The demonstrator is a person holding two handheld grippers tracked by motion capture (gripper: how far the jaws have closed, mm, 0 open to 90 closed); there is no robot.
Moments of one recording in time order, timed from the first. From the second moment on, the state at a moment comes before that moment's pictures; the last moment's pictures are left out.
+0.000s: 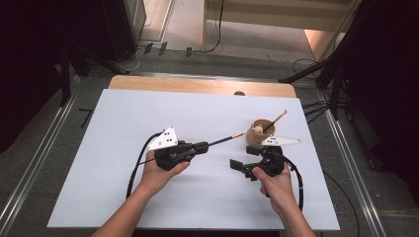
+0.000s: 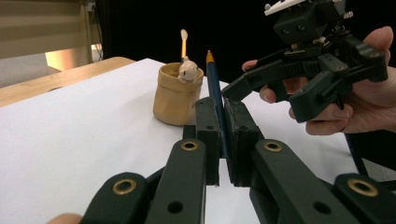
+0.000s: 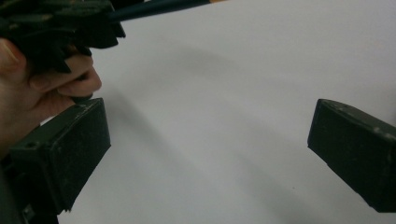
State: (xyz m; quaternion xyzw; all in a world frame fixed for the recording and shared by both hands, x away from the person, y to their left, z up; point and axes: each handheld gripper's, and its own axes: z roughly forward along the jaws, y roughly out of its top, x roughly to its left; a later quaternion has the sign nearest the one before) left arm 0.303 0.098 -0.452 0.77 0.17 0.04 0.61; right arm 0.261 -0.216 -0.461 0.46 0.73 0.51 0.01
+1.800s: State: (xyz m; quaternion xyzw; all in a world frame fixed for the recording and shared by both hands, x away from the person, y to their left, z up) left arm 0.294 0.077 -0.460 0.76 0.18 0.04 0.62; right arm 0.271 -0.209 -0.457 0.55 0.55 0.63 -0.07
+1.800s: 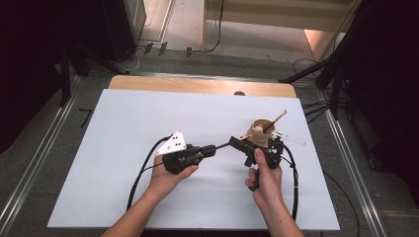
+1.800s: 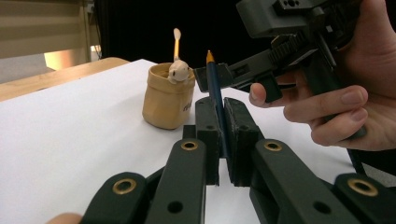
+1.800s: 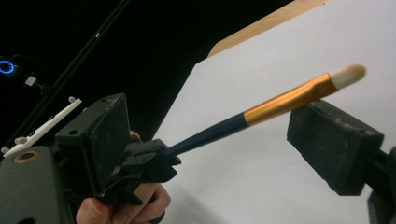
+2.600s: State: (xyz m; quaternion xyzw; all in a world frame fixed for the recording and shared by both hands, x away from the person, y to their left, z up) left arm 0.292 0.075 -0.461 0.76 0.18 0.05 0.62; right arm 0.273 -0.210 -0.461 0.57 0.52 0.64 -0.10
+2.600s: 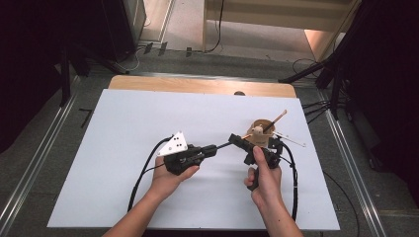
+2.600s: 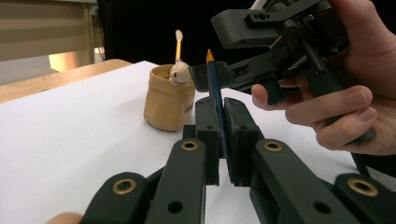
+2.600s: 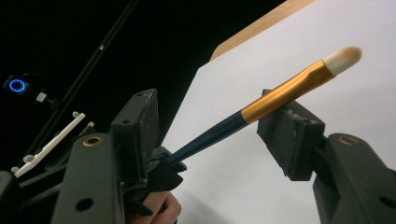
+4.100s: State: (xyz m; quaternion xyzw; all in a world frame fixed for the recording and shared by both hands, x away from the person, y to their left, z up) left arm 0.293 0.072 -0.465 0.77 0.18 0.03 0.61; right arm 0.272 -0.218 -0.473 0.55 0.49 0.67 -0.12
